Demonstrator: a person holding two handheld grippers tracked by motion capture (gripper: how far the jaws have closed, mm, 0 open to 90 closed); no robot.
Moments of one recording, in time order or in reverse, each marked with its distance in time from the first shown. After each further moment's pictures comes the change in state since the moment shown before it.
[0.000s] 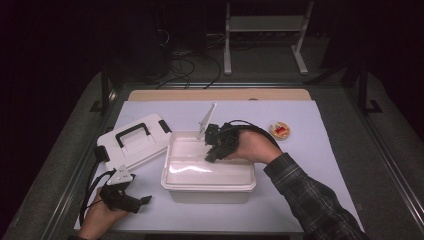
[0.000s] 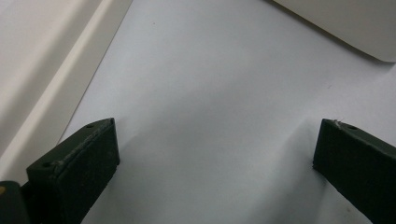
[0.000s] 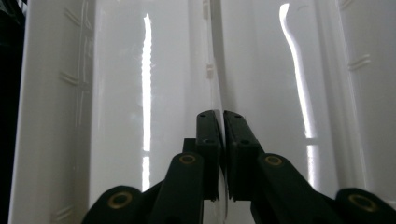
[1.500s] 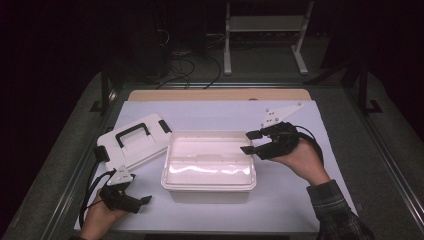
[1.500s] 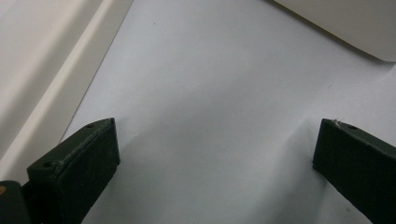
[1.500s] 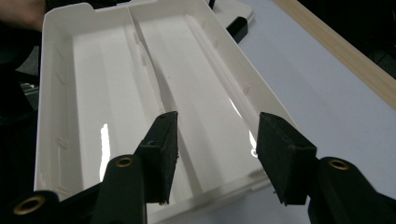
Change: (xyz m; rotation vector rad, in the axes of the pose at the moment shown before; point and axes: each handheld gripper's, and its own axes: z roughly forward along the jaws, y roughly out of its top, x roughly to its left) left arm -0.001 0.000 0.000 0.002 0.005 0.004; right arm 0.015 -0.117 -0.068 -0.444 -0.240 0.226
